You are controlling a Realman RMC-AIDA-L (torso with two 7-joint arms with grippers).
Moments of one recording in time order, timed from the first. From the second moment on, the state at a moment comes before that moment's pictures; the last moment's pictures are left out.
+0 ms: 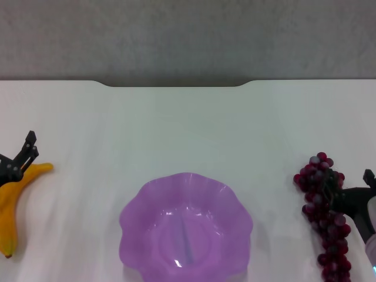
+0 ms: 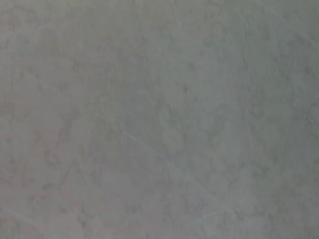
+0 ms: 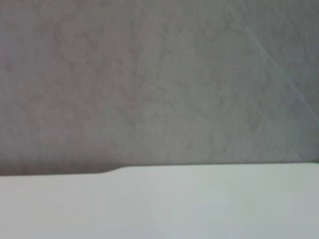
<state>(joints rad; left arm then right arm) -0.42 -2.03 0.96 -0.08 0.55 1.38 -0.12 -0.03 1.98 -2.44 -1.25 -1.46 0.77 2.06</state>
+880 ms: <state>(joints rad) -0.43 -2.04 0.96 -0.08 0.55 1.38 -0.12 0.10 1.96 -2.45 -1.02 -1.32 0.63 2.16</state>
